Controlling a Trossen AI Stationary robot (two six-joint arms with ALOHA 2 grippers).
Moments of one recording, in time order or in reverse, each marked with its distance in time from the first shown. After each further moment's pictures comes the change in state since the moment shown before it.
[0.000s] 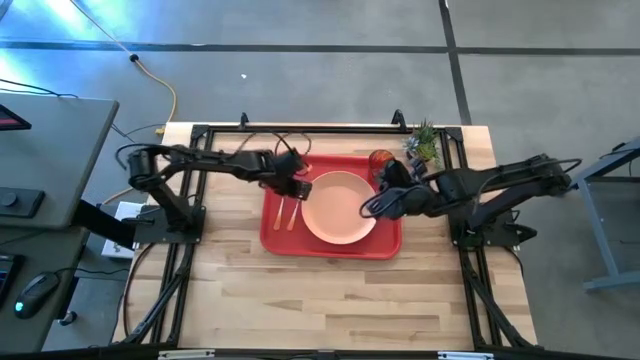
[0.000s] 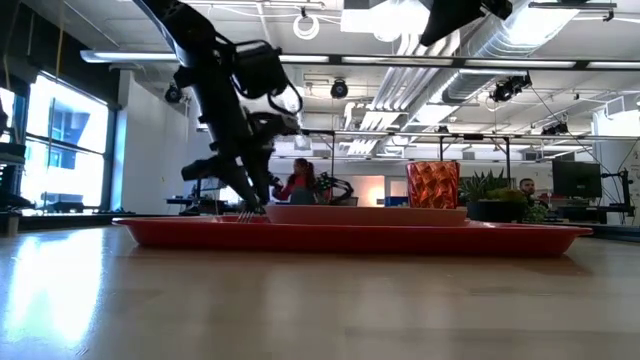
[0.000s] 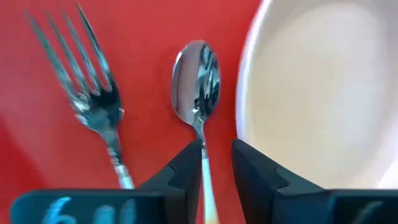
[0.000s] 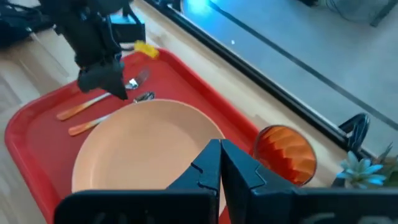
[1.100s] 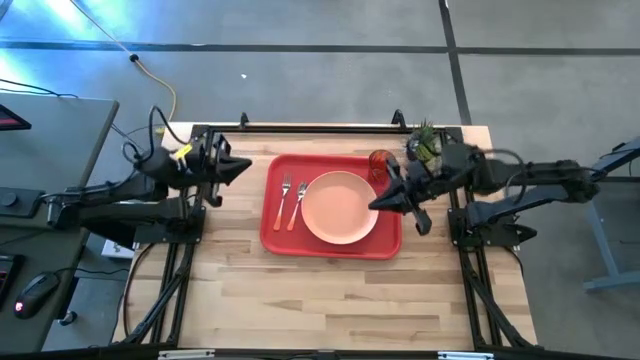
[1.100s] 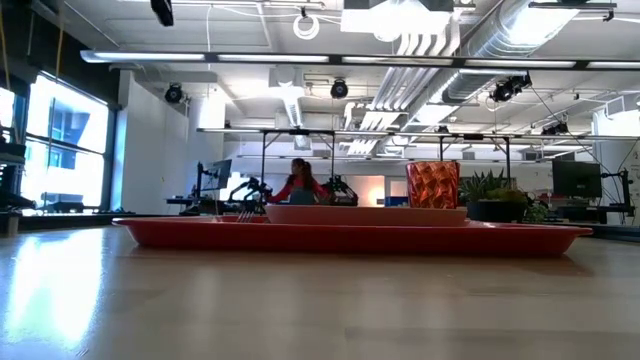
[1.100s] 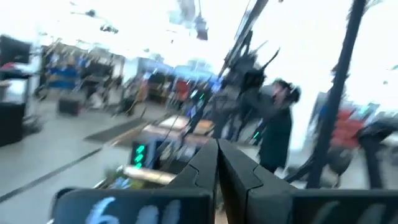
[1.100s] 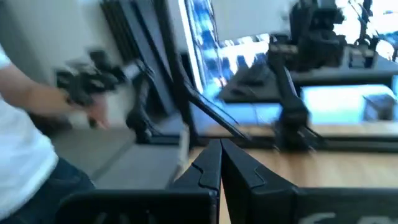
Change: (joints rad) left arm -0.078 -1.129 -0.430 0.690 0.034 0.686; right arm -0.190 -0.328 -0.275 0.892 -1.076 -0.611
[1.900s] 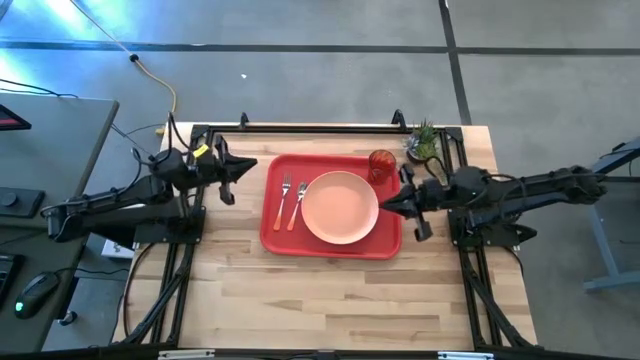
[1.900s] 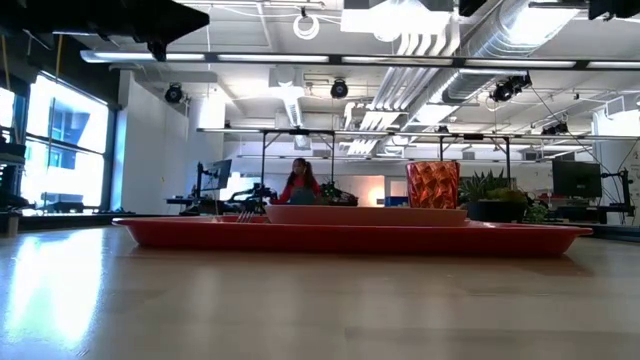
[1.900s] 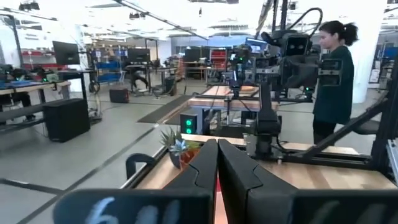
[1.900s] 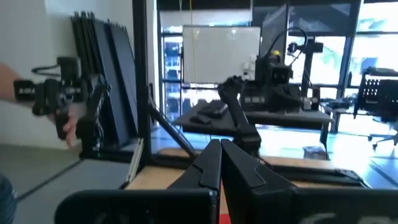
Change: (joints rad) left arm 0.117 -0.045 -0.153 -0.036 -0.008 0.216; right arm 0.050 -0.197 -0.525 0.565 0.192 -0.158
